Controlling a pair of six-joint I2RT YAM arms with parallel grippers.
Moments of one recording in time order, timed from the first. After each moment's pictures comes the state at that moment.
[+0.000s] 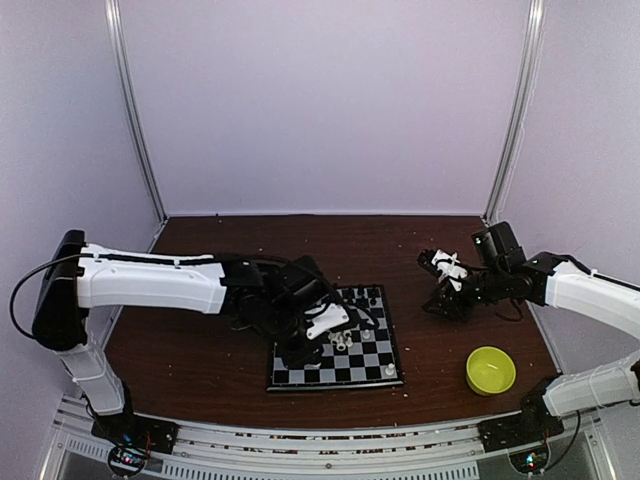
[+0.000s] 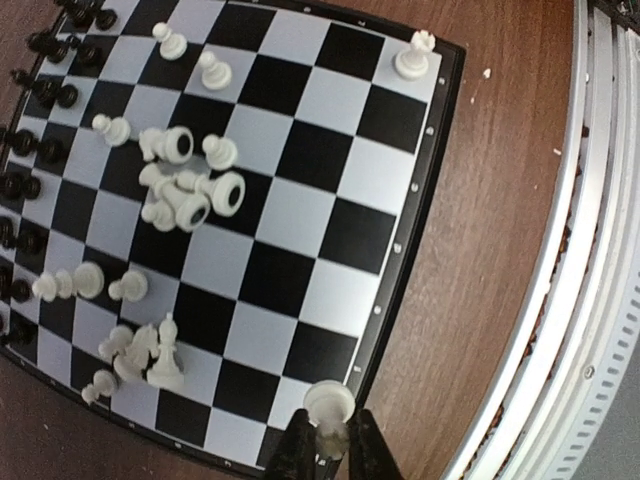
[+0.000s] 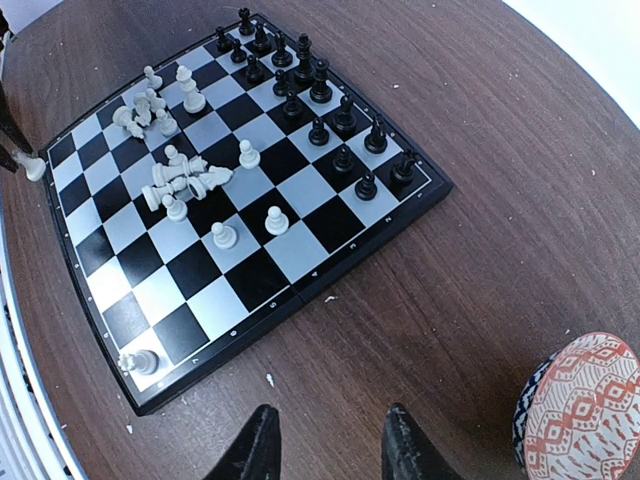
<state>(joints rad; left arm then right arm) -1.16 1.75 1.31 -0.71 0.08 0.06 0.46 1.15 0.77 -0.46 -0.33 -0.38</state>
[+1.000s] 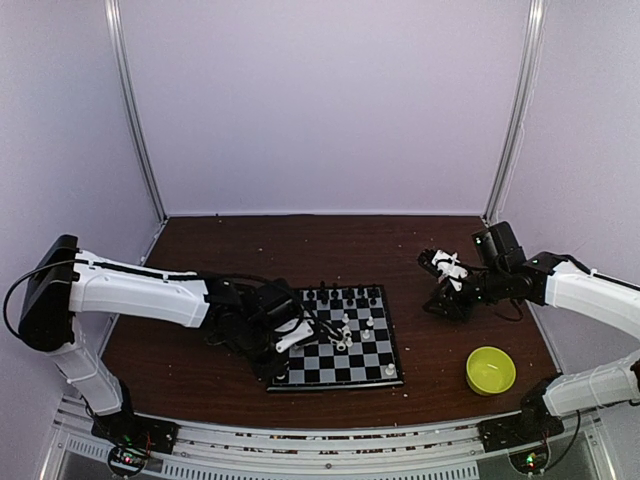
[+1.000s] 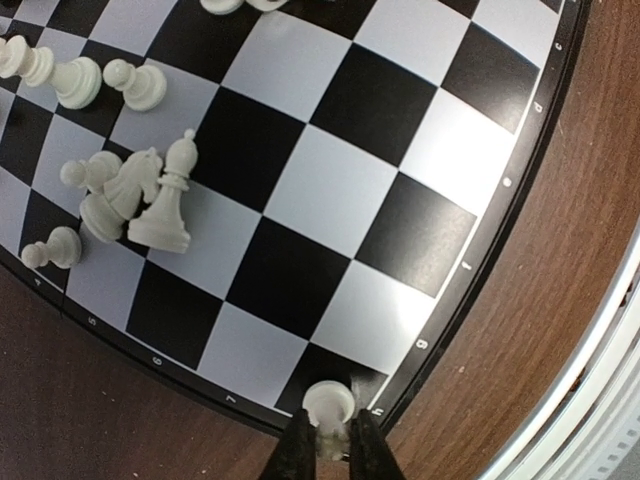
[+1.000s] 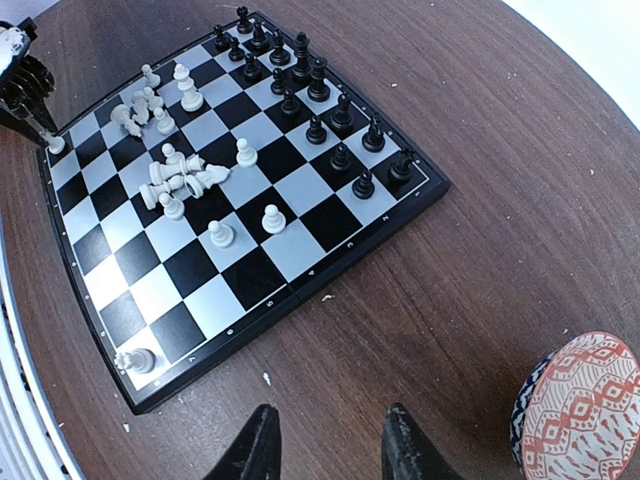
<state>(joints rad) -1.10 1.66 1.06 -0.67 0.02 -0.05 0.46 1.15 0.77 -0.46 -0.33 -0.39</state>
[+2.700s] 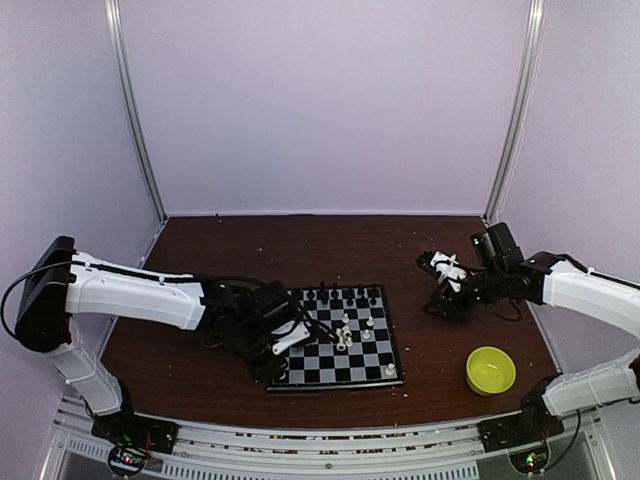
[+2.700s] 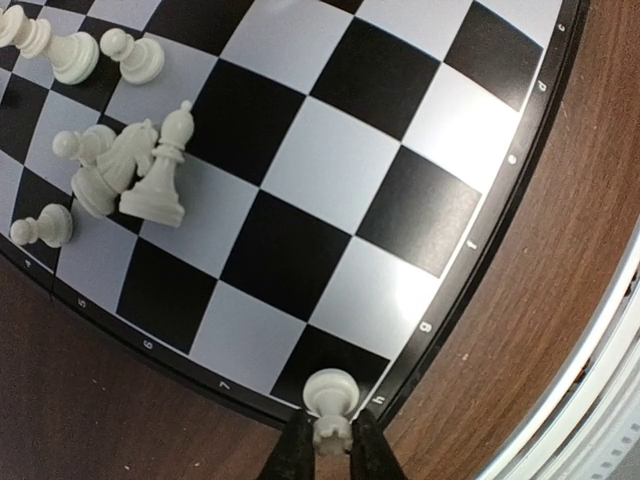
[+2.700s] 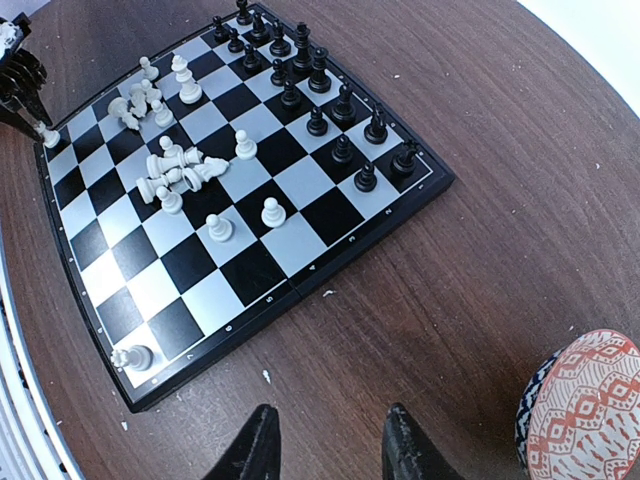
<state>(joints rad) -1.10 1.64 1.02 -0.66 0.03 -0.05 0.46 1.17 0.77 -0.46 -0.34 -0.39</state>
